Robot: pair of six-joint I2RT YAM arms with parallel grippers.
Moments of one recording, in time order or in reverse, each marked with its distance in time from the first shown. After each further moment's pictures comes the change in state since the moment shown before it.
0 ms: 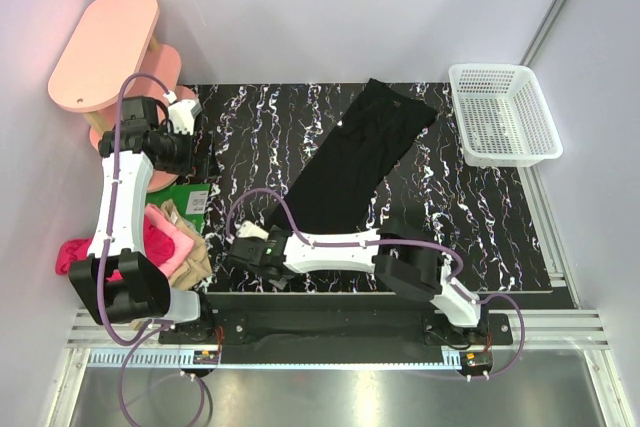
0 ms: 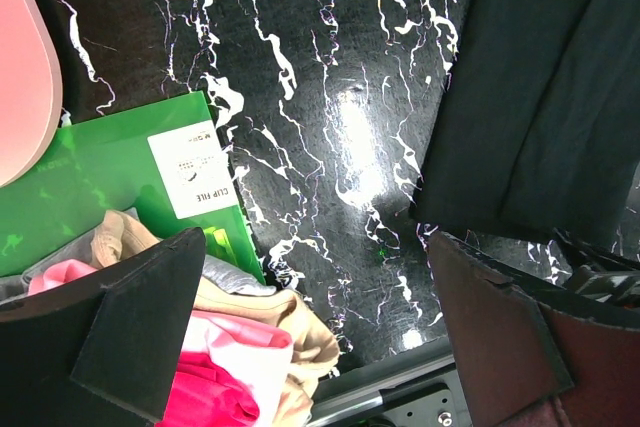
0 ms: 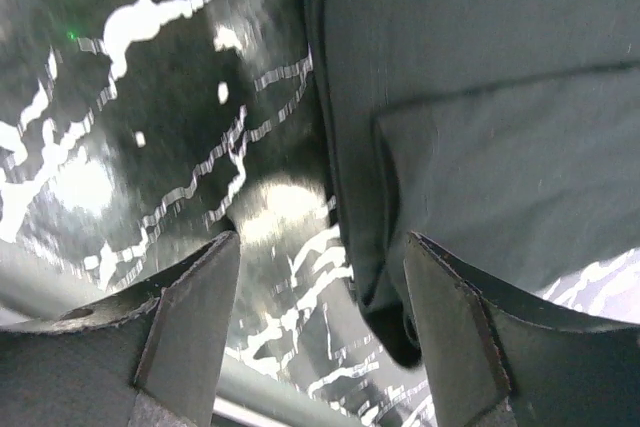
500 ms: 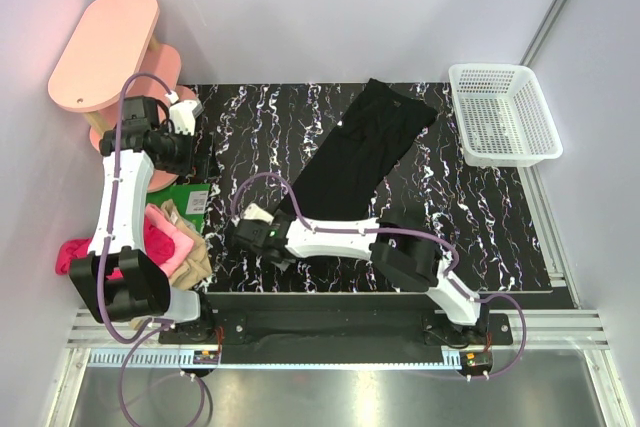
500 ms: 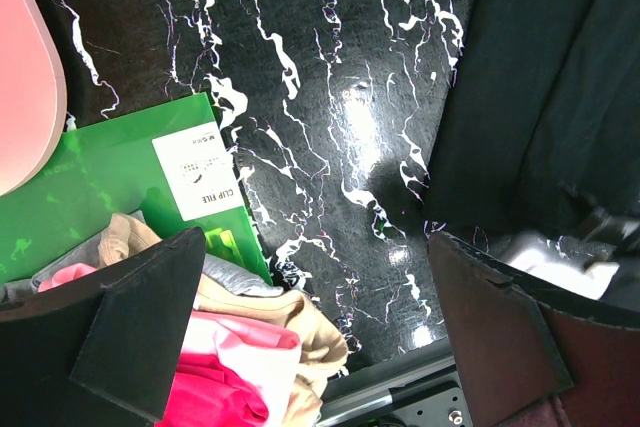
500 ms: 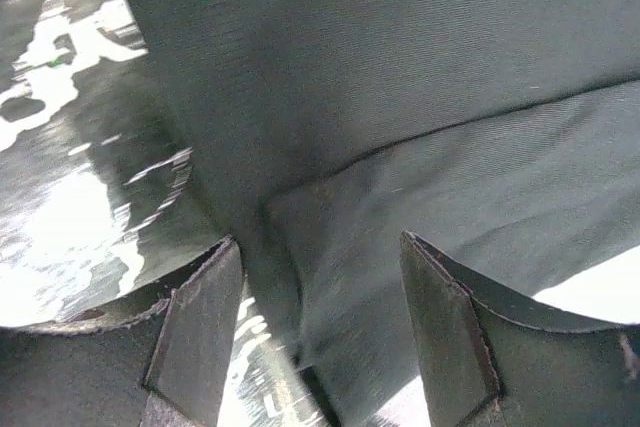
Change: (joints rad) left arm 0.000 0.008 0.000 0.000 0.000 0.028; right arm -0.072 0.044 0.041 0.039 0.060 -0.040
